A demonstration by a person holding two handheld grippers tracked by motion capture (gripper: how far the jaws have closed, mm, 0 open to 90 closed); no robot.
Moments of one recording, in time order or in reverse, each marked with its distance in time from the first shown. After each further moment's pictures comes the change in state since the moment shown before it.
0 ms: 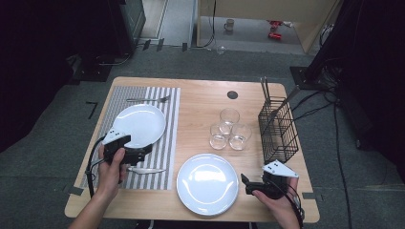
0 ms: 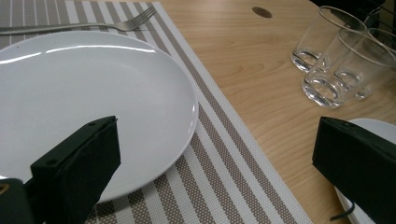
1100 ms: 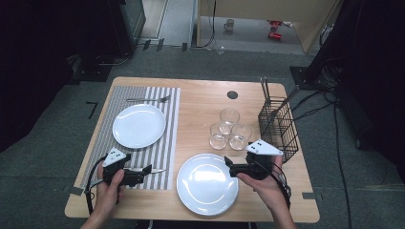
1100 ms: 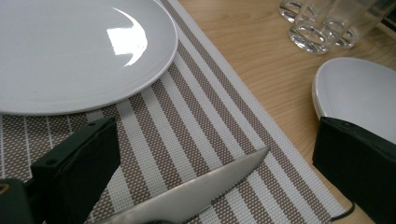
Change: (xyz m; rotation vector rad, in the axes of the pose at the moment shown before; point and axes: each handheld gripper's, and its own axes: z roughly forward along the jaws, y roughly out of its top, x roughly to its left) left arm -0.013 -0.051 -0.017 0.057 -0.010 0.035; right arm 0.031 0.071 0.015 -0.056 0.081 -0.071
